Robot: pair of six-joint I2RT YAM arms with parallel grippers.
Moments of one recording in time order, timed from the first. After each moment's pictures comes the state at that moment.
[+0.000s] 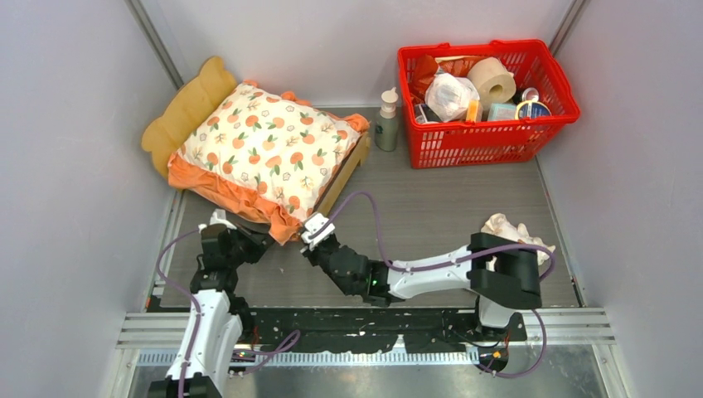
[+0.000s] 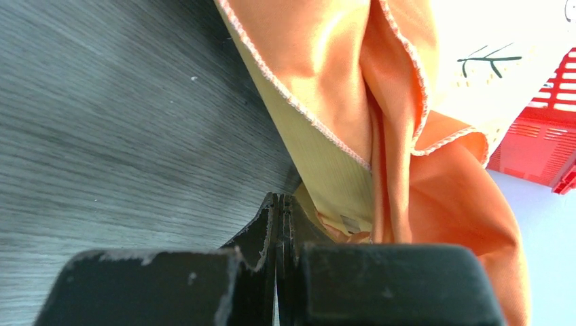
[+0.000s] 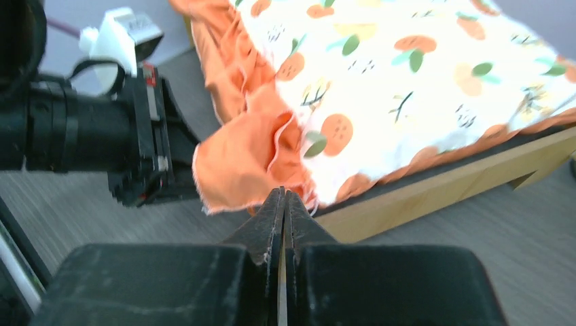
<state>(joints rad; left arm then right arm) 0.11 0.60 0.21 -0.23 0.35 -0.91 1.39 1.71 0.89 0.78 0.69 -0.03</state>
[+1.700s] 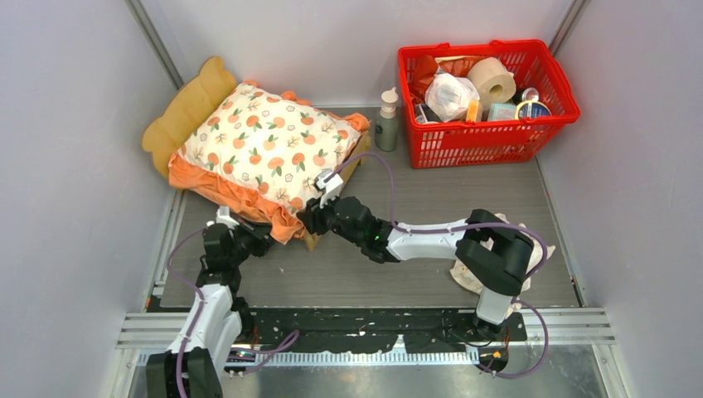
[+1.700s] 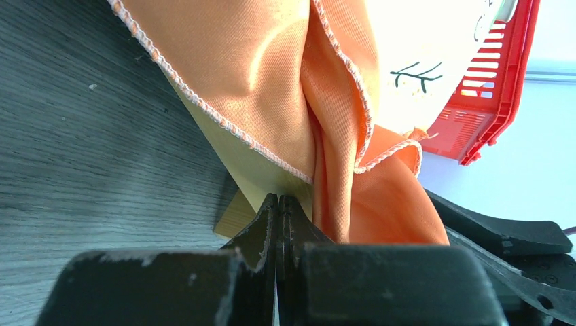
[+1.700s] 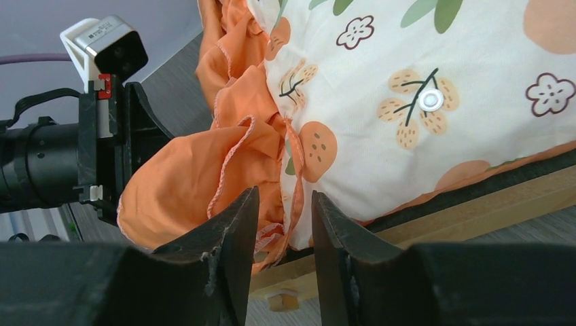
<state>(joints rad) 0.11 0.75 0.12 0.17 0.51 -1.10 1.07 1.75 0.97 0.60 0.18 0.31</state>
